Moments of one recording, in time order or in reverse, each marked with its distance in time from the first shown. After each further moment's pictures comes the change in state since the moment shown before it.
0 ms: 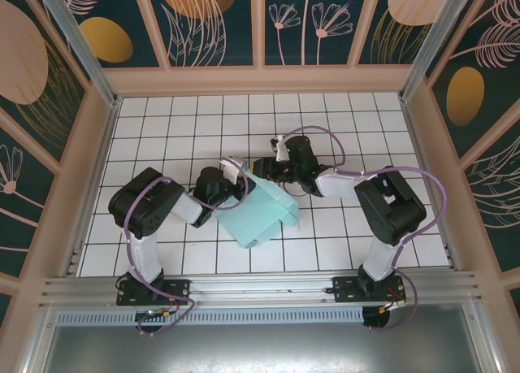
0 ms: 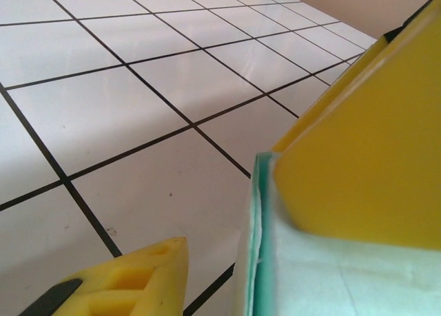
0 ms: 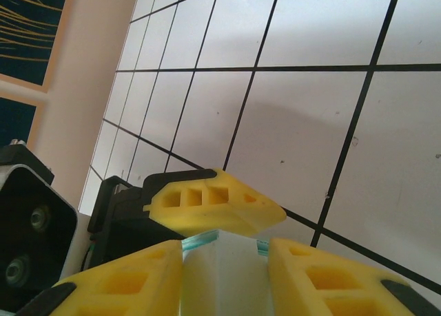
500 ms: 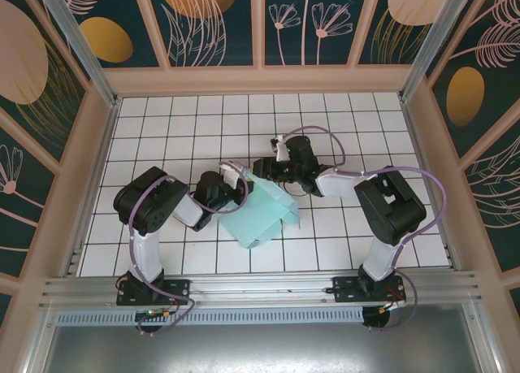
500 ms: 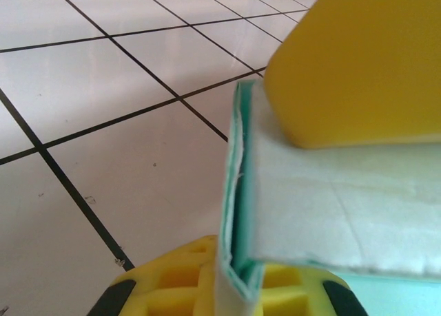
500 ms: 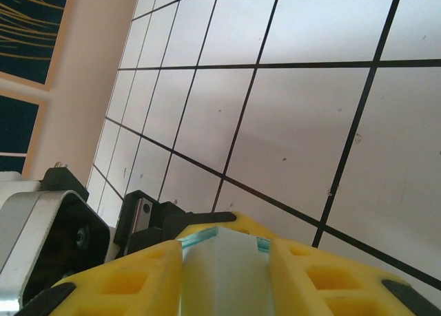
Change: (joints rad) left arm -0.005 0.040 -0.024 0.045 0.031 -0.016; right arm -0.003 0.000 0.000 0.000 -0.010 0.010
